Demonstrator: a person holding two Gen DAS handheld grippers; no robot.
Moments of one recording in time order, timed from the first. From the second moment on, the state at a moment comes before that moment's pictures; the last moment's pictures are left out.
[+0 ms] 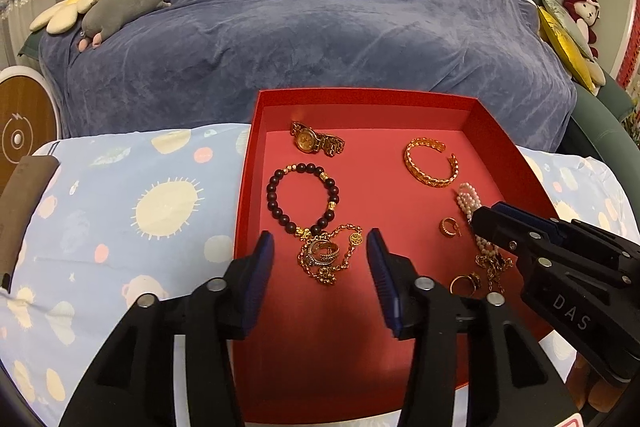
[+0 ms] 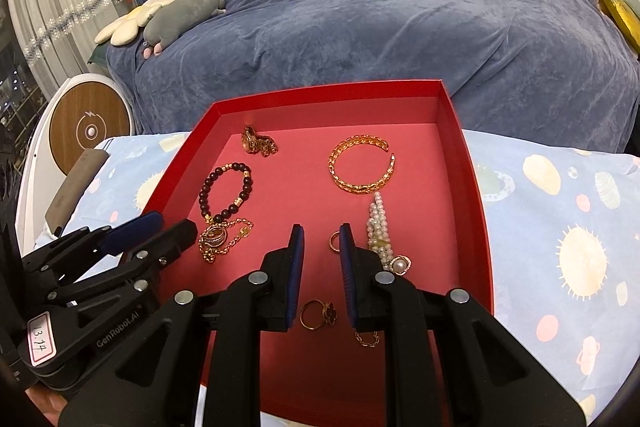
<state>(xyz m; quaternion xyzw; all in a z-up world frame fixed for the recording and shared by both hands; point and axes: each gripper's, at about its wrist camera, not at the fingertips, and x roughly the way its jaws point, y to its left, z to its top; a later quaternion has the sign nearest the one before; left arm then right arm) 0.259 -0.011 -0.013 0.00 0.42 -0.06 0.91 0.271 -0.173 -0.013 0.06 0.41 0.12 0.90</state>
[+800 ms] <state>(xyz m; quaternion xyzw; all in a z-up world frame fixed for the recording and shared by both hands) 0.200 0.023 0.030 -0.02 0.39 -0.04 0.92 0.191 -0.213 0.031 0.07 0.38 0.09 0.92</state>
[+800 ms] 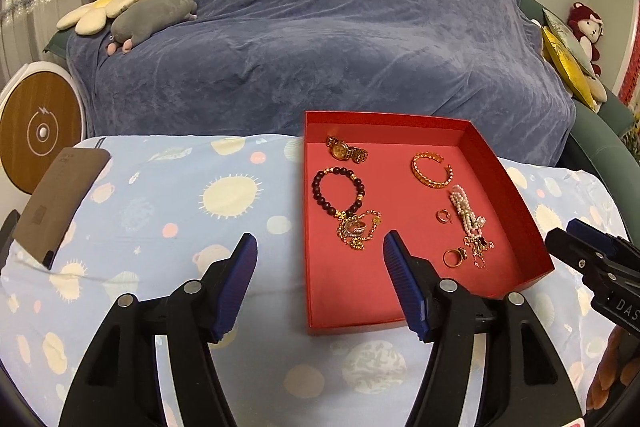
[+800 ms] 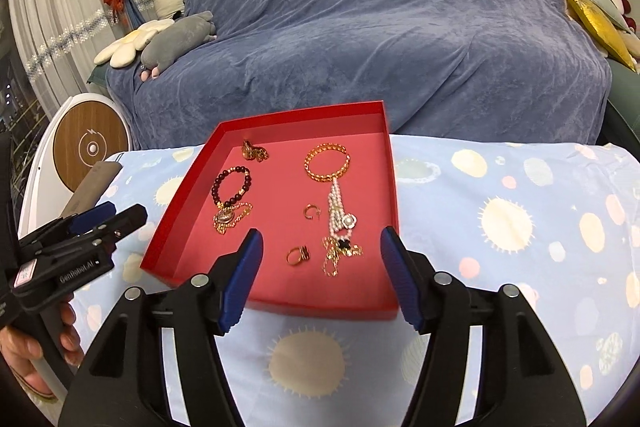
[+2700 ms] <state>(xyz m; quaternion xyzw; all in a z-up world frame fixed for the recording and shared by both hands) 0.131 -0.014 0.007 0.01 0.40 -0.03 0.92 0.117 -0.204 0.008 0.03 0.36 0.06 0.93</state>
